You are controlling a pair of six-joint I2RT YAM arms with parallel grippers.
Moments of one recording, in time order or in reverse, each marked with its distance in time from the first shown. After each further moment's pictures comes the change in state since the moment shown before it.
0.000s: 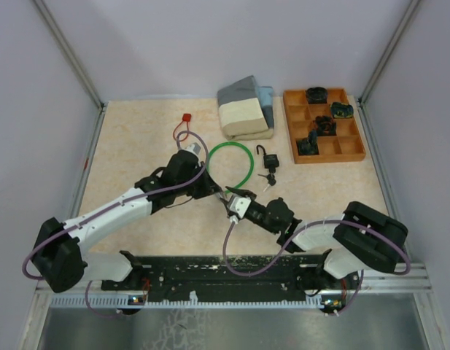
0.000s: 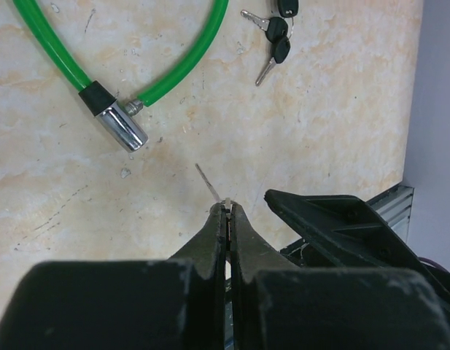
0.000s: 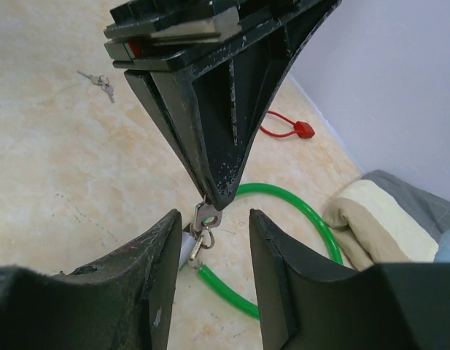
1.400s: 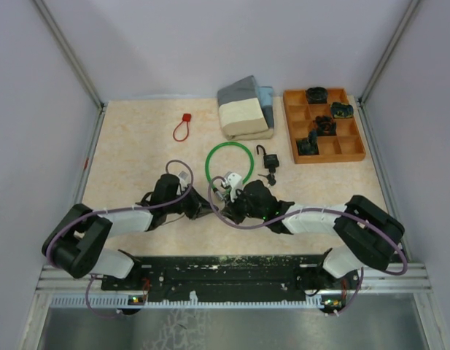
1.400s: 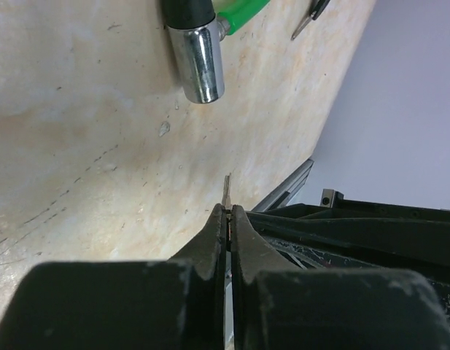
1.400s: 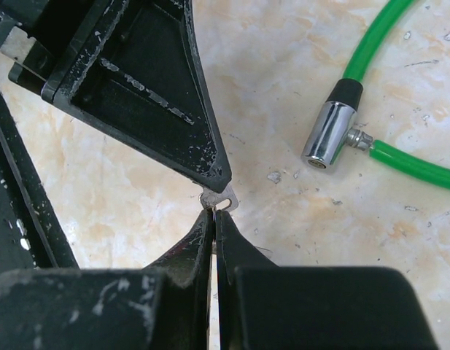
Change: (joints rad) left arm 0.206 0.125 -0.489 0.665 0.441 -0.359; right arm -0.077 0.053 0.261 -0.750 -0.161 0.695
